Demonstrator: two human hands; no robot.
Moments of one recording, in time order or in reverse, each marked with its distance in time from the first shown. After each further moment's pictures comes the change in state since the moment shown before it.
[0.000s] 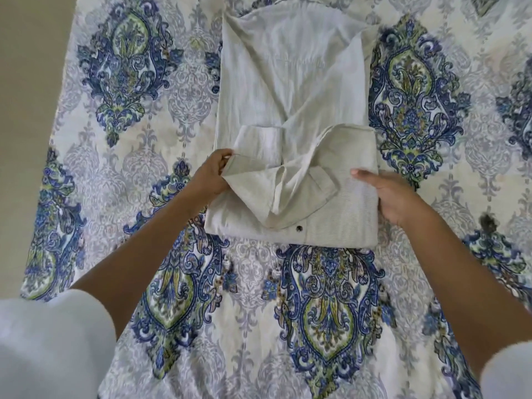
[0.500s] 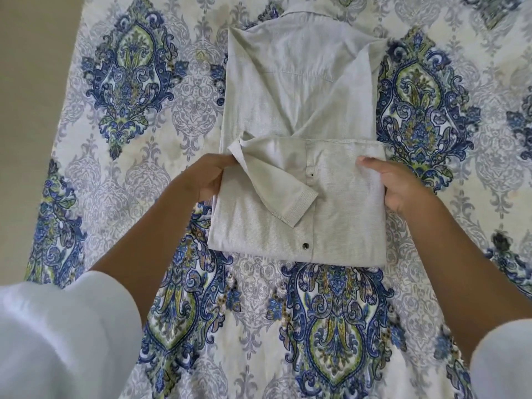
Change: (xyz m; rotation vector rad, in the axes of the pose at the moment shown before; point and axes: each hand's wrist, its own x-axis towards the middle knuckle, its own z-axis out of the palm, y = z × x) left_hand 0.045 0.015 -0.021 -0.443 -0.071 -0.298; right_hand 0.035 -0.033 0.011 0.149 0.023 0.001
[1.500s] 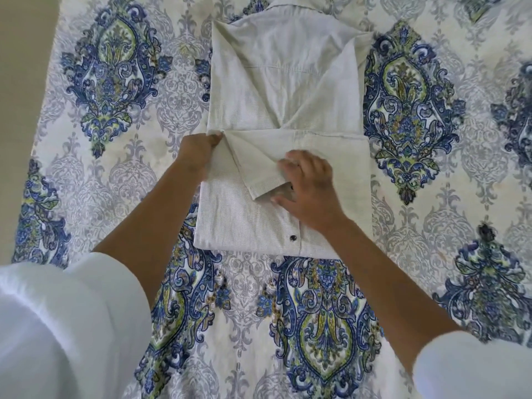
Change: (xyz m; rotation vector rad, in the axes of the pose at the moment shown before) left_hand 0.017 0.022 0.011 0.084 0.444 0.037; right_hand -0.022 0.058 0.081 -1.327 0.078 -1.096
